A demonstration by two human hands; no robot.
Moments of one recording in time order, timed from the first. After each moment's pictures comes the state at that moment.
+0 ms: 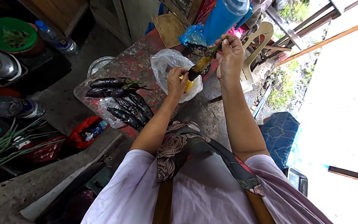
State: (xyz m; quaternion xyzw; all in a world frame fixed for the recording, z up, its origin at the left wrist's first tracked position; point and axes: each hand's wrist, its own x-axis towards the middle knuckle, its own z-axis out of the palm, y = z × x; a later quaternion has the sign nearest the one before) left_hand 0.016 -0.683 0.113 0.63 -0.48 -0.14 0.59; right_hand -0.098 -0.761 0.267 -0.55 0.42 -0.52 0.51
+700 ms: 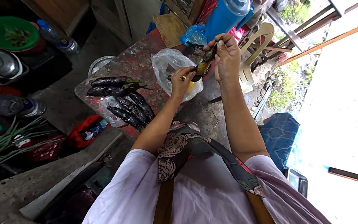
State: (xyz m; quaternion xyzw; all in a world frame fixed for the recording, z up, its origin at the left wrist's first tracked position) left_hand 0.005 -0.686 0.117 0.53 -0.44 -0.24 0.68; right_hand -0.097 -0.755 0.265 -0.60 0.32 -0.48 0.55
